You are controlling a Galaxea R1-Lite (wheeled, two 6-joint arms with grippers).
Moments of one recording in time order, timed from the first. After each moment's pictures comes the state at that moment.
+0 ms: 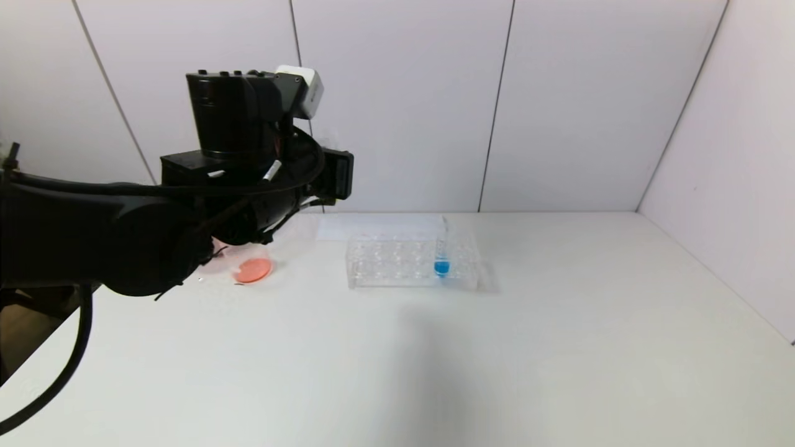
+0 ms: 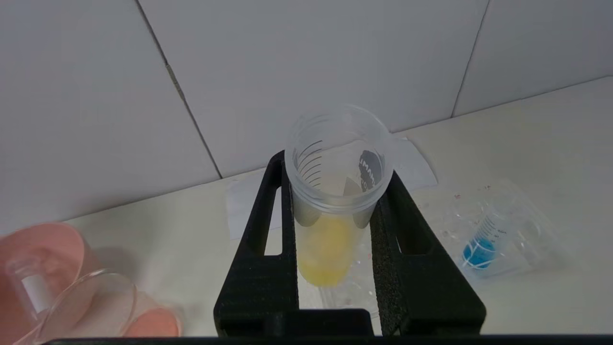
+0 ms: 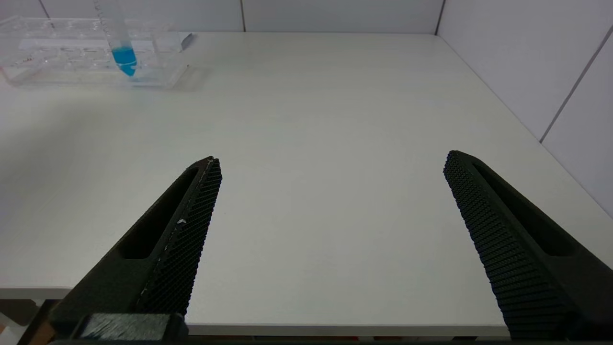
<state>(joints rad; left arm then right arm) -0.57 1.75 -1.19 -0.52 0.32 0.05 0.00 0.00 0.00 0.00 0.00 0.00</state>
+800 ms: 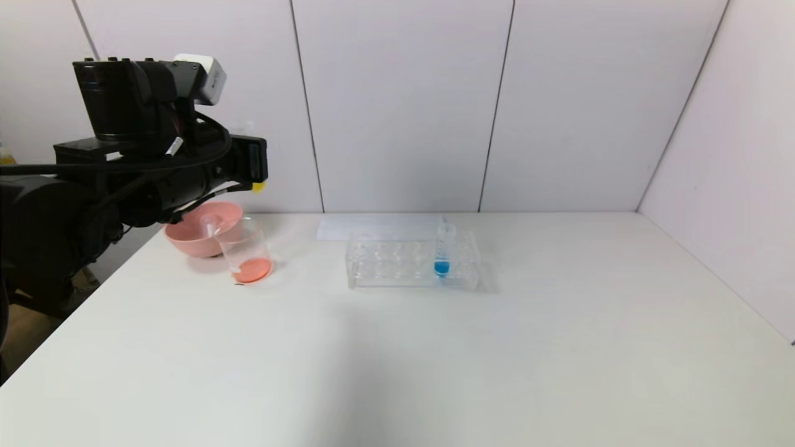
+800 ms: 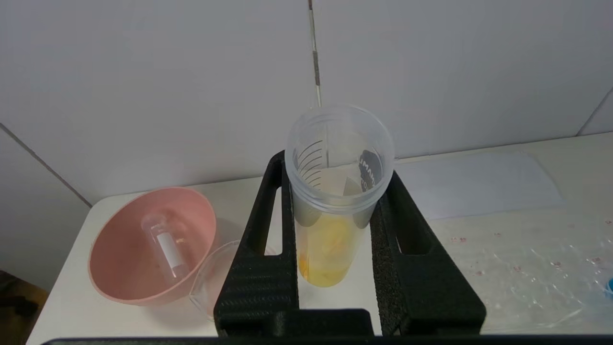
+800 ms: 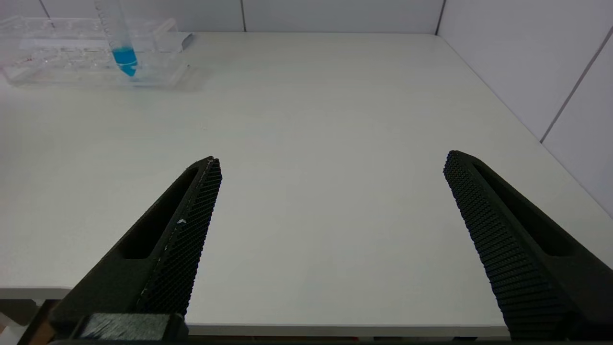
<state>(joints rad) -0.31 1.66 -1.12 -0.50 0.24 0.06 0.00 0.00 0.00 0.00 0.00 0.00</state>
